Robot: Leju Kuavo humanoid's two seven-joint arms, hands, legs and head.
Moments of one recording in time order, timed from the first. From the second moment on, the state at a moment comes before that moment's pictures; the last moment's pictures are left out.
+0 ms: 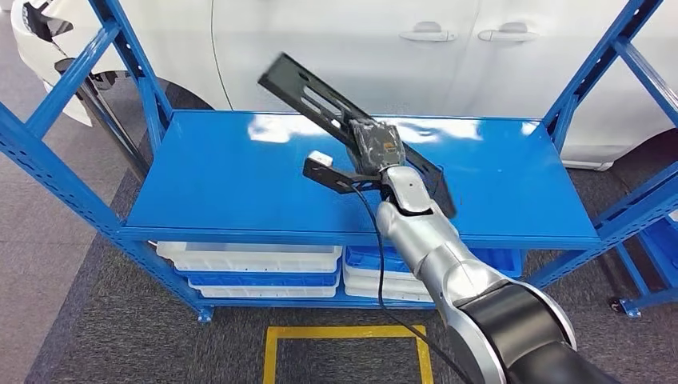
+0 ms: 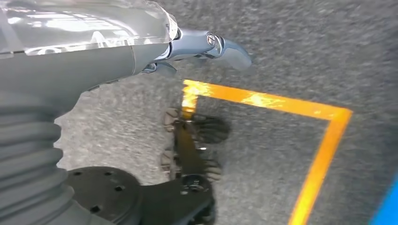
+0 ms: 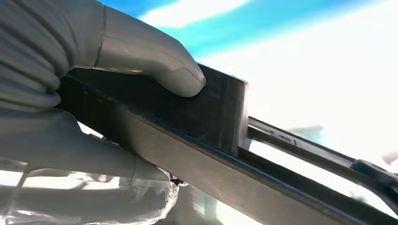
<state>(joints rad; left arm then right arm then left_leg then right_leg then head) -0.12 -0.06 1.20 -0.21 -0.89 -0.18 -0.27 -0.95 0.17 0.25 -0.52 1.21 -0.43 -0.14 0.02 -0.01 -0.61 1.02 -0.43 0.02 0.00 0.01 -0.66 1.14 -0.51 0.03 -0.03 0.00</state>
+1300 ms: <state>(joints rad) -0.10 -0.05 1.27 -0.21 -0.83 -0.18 -0.26 -0.17 0.08 0.29 -1.99 -0.10 0.56 -0.68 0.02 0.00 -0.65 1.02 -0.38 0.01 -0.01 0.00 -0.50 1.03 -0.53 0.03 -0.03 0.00</state>
